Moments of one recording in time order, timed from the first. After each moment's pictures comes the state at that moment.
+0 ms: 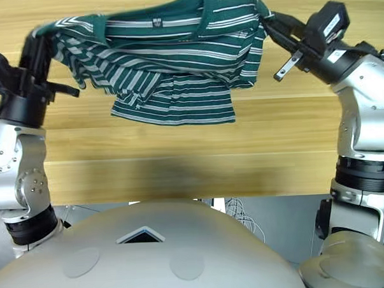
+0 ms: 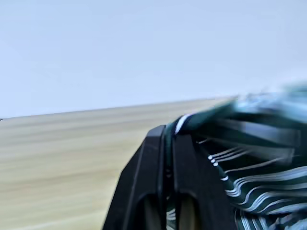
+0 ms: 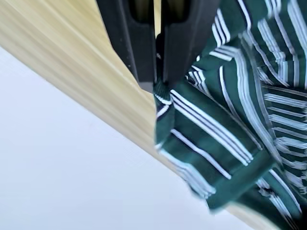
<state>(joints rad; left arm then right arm) 0.14 0.25 0.21 -0.70 -0.37 0.39 -0.23 -0.09 -0.73 -0.20 -0.17 0.39 0.11 0.90</state>
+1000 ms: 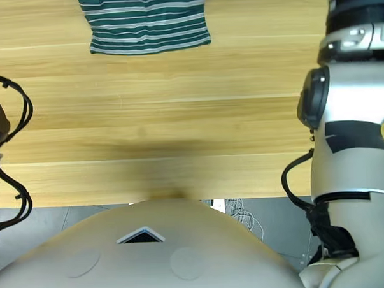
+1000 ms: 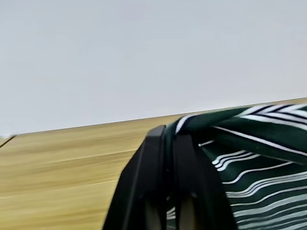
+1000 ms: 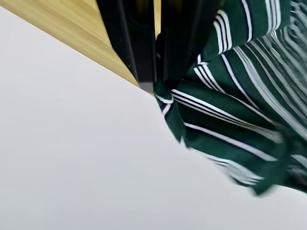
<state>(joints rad) -1.22 0.56 0.05 0.83 -0.26 0.36 -0.25 -1.28 -0.46 0.05 1.00 0.11 0.02 0.53</state>
